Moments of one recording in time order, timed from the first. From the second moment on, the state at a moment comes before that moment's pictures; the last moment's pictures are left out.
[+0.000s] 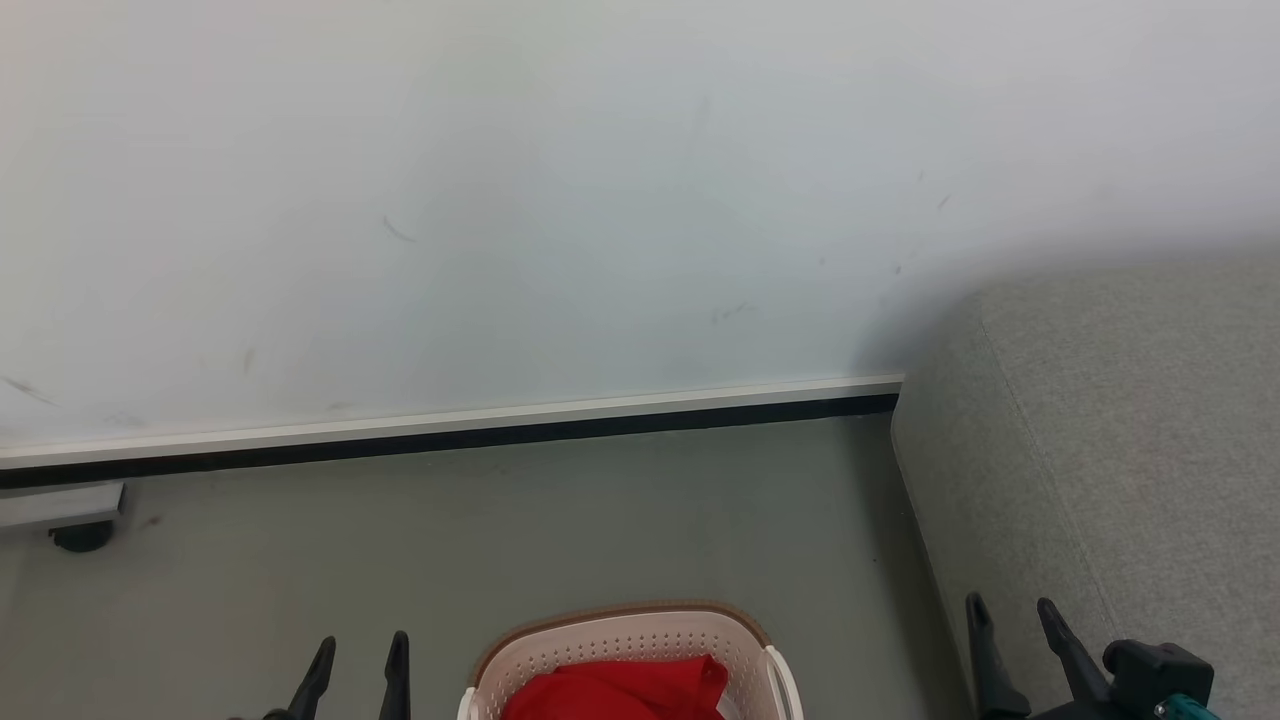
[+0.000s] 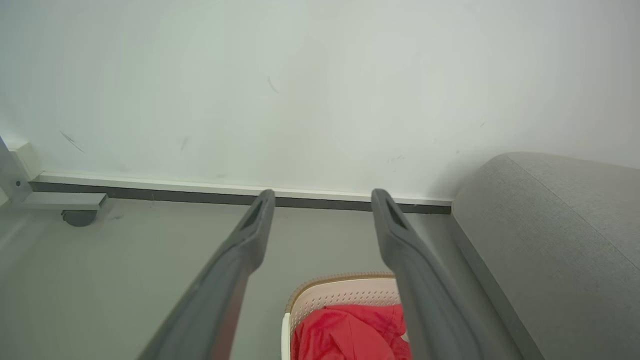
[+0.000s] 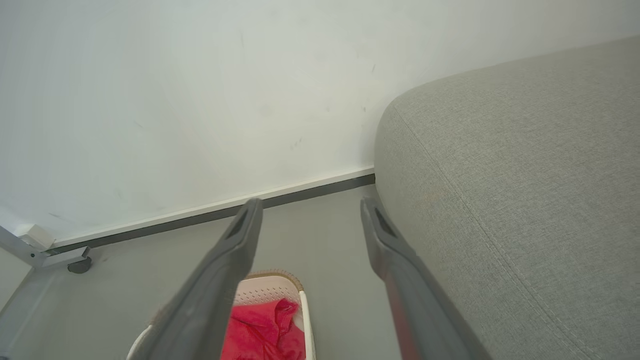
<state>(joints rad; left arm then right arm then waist) -0.06 0.08 -0.09 0.23 -0.25 0.00 -0.24 0.05 -0.06 0.06 0.08 0.20 0.13 -0.01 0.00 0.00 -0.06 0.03</state>
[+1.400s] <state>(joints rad) -0.01 0.08 -0.15 0.26 -0.25 0.03 -0.16 0.07 -0.05 0.11 -0.02 0.10 0.13 0.05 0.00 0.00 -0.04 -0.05</state>
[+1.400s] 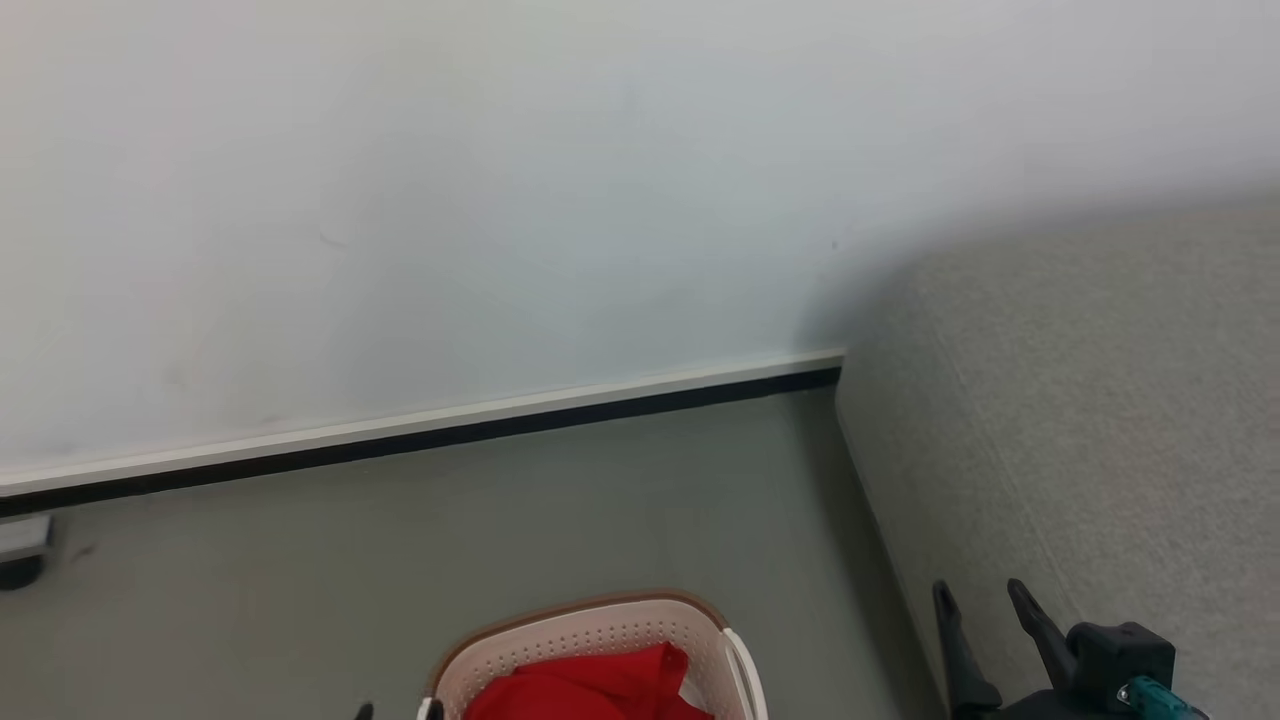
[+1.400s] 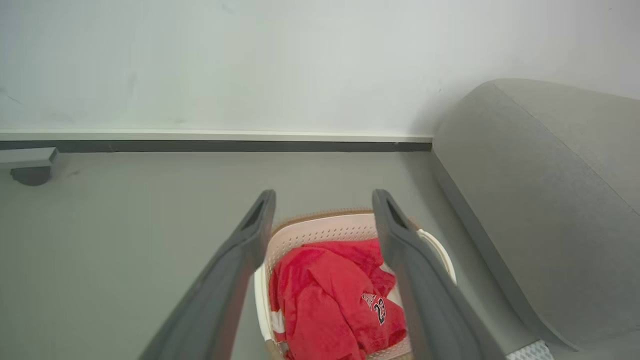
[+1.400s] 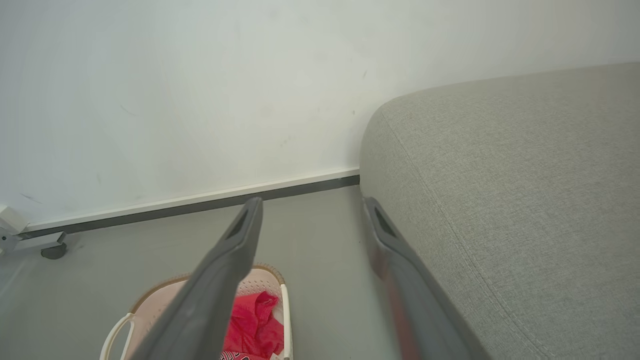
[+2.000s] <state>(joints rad) -0.39 0.11 -0.19 0.65 -0.23 0.00 -0.02 -0.08 -0.05 0.19 -0.04 0.18 0.13 -0.05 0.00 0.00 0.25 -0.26</state>
